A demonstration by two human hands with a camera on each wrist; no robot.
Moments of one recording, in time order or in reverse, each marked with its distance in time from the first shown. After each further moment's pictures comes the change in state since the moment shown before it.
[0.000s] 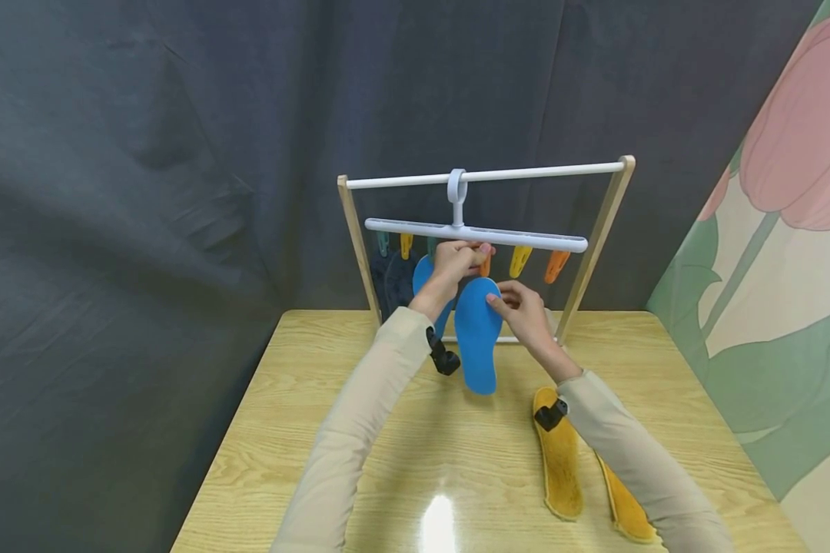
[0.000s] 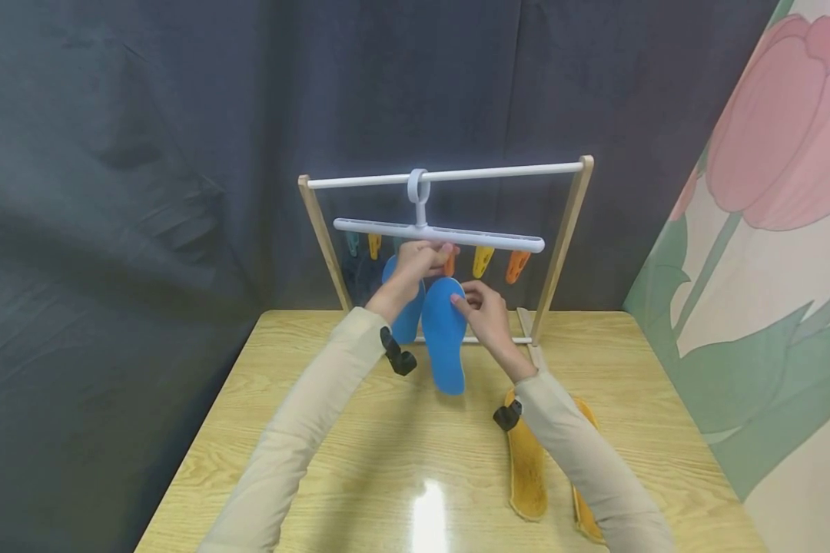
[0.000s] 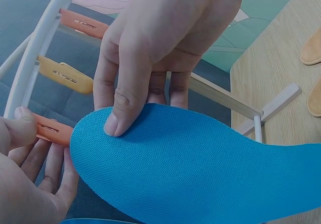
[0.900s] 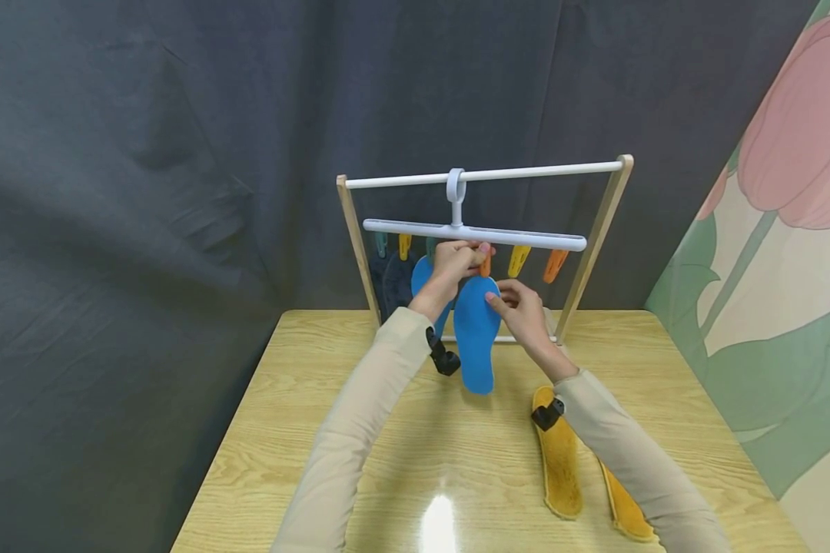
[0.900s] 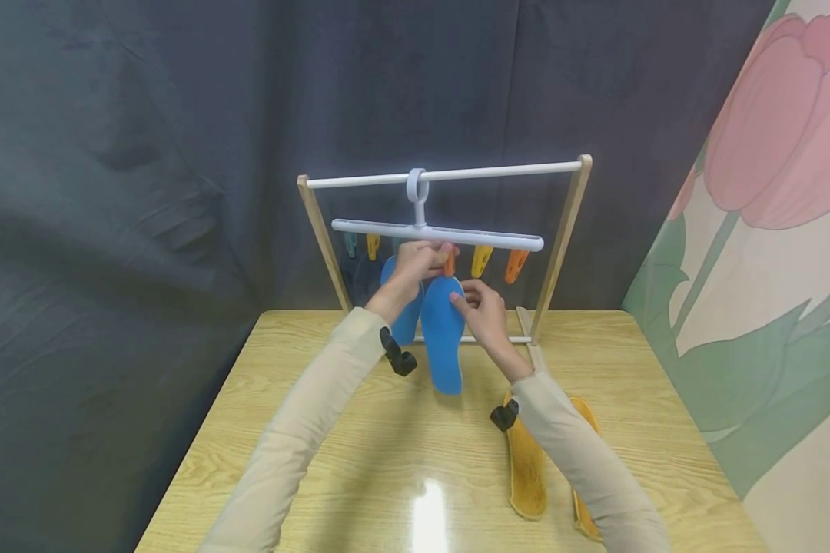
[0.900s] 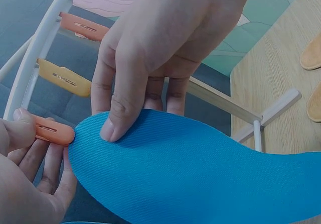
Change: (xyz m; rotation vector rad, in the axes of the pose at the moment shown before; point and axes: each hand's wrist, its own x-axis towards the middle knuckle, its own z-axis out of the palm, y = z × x) left_hand -0.002 0.000 0.004 -0.044 0.014 -0.002; right_hand 0.000 -0.001 0.004 0.021 0.044 -0.014
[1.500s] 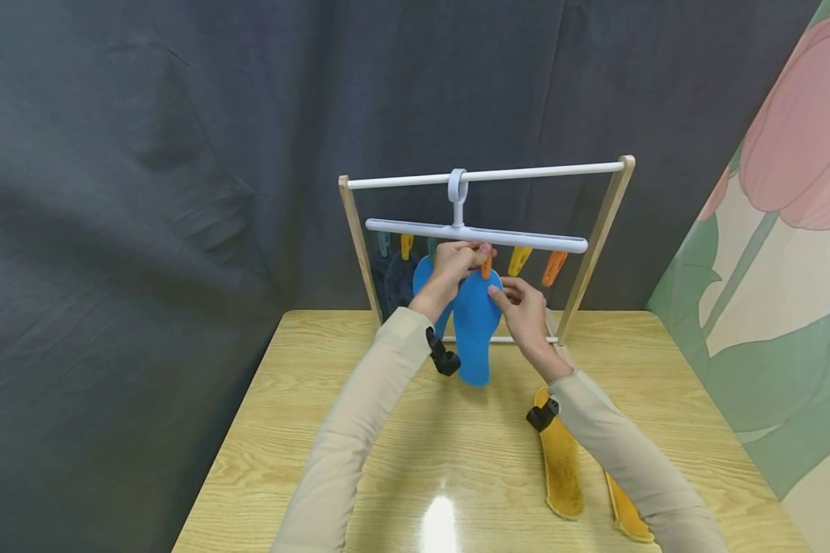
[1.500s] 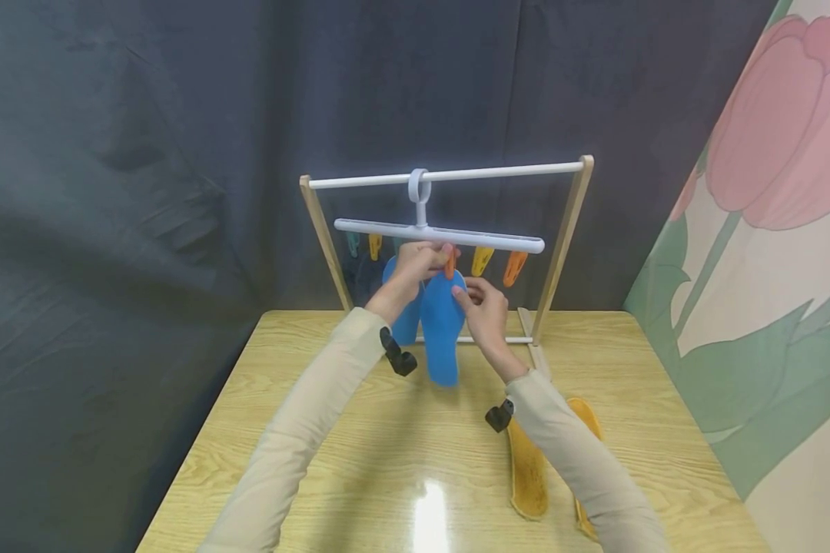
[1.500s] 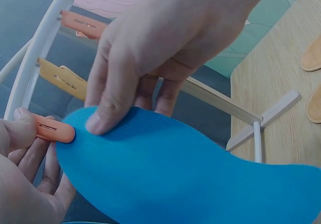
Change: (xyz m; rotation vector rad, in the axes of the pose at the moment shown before) left_hand -0.001 0.002 -0.003 0.036 -0.005 -0.006; right_hand 0.001 -0.004 0.010 0.080 0.185 -0.029
